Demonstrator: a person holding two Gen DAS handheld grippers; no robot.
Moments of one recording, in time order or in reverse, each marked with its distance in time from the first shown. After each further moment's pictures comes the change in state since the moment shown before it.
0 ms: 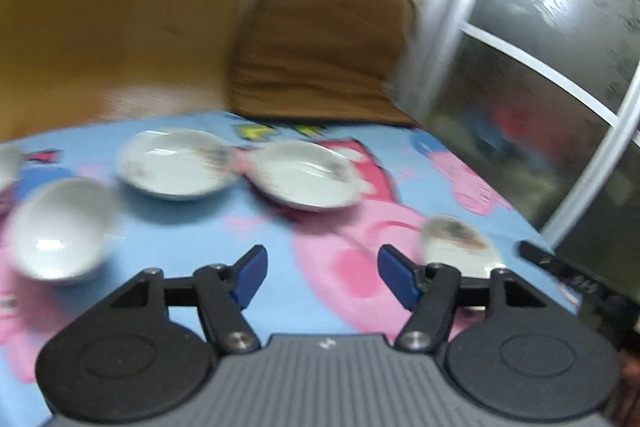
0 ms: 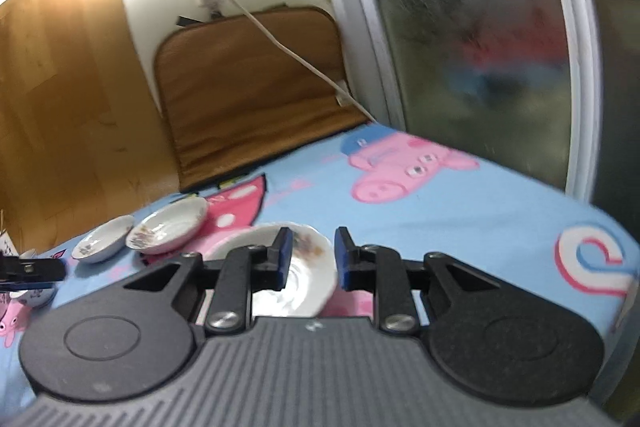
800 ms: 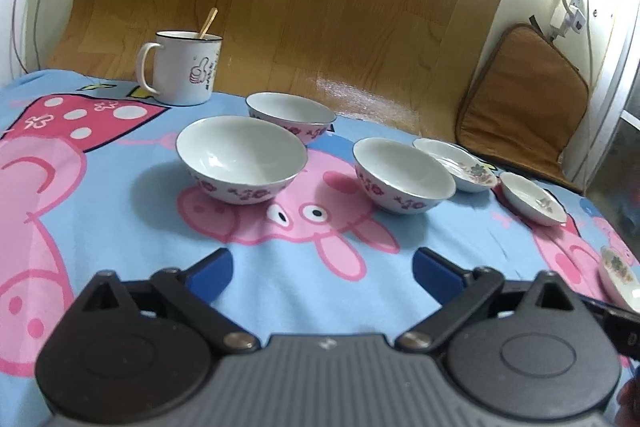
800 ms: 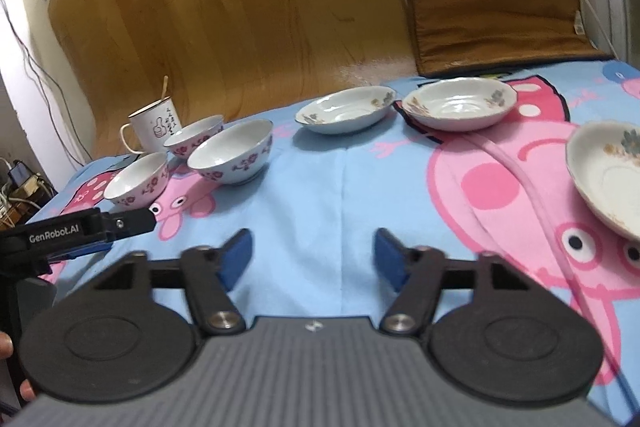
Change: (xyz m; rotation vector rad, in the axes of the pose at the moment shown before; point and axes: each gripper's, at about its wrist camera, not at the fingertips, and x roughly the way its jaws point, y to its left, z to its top) left arm -0.117 0.136 -0.093 -0.268 -0.207 0.434; right arm 0.019 0.169 -0.058 -0.213 0.266 0.458
